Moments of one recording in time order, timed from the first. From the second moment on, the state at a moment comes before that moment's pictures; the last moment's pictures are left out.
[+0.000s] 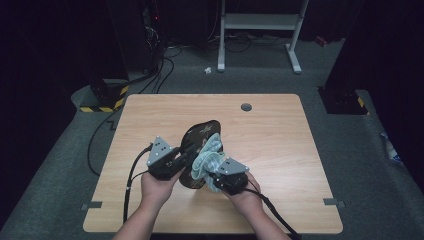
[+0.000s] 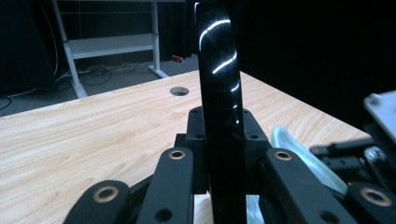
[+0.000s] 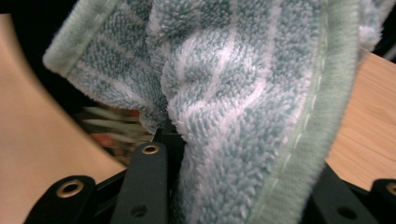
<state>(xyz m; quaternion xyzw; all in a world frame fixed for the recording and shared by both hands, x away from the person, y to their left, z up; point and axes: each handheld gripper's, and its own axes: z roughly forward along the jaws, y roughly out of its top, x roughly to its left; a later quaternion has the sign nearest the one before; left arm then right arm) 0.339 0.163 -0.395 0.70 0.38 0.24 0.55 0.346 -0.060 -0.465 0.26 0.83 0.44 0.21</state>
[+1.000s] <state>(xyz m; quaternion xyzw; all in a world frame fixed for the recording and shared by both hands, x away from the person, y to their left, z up) 0.340 0.163 -0.395 0.71 0.38 0.25 0.55 0.351 -0.067 -0.468 0.30 0.81 0.46 0.20</state>
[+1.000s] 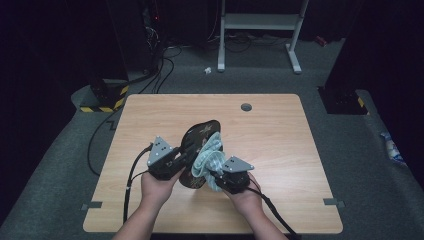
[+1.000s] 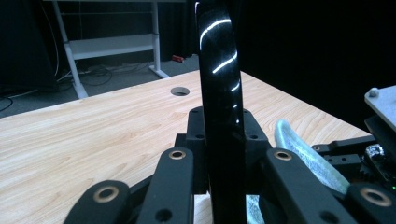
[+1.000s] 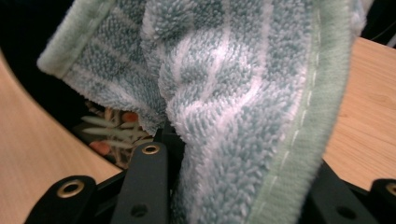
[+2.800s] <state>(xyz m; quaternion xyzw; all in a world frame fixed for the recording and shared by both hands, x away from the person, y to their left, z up) 0.344 0.167 -0.395 0.70 0.39 0.23 0.55 0.326 -0.044 -0.511 0.23 0.88 0.37 0.18</state>
